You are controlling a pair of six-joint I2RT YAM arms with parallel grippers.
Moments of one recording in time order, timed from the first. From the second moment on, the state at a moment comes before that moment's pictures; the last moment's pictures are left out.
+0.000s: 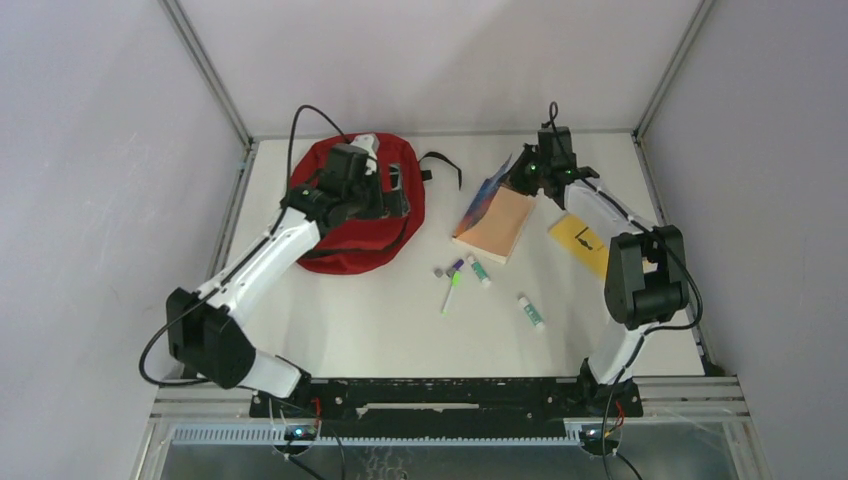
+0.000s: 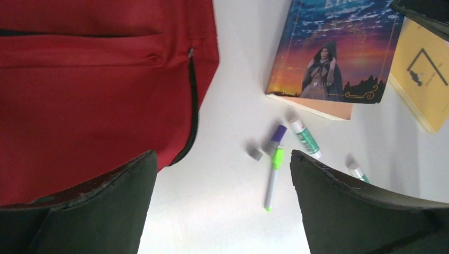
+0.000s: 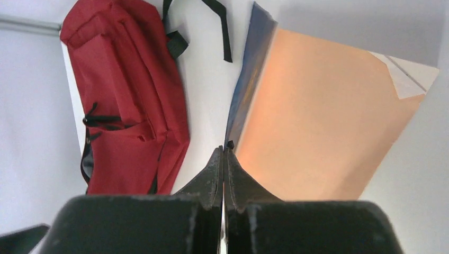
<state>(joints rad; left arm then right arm) -0.48 1.42 1.30 -0.59 -0.04 -0.43 0.21 1.77 1.34 -0.25 -0.20 0.73</state>
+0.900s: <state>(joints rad) -0.60 2.35 2.13 -0.68 0.13 -0.45 0.02 1.86 1.15 -0.21 -0.42 0.64</state>
